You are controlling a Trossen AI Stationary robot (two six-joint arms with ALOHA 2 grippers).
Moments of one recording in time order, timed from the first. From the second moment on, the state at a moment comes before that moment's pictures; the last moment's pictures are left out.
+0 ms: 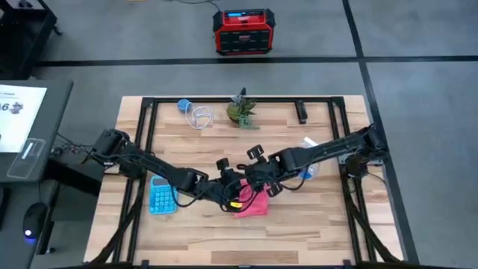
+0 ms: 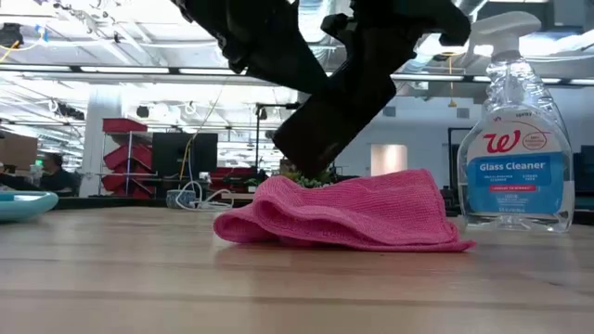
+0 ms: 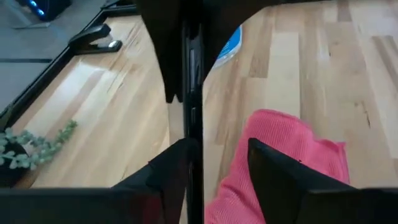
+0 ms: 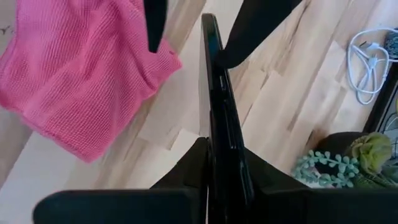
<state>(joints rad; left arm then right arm) -0.35 1.70 1.12 -0.11 -0.65 -0.25 0.24 1.79 1.53 -0.92 0.32 -0.39</state>
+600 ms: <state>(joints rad) -0.34 1.81 1.11 -0.03 -0.62 -0.22 0.26 1.79 1.53 -0.94 0.29 -0.36</state>
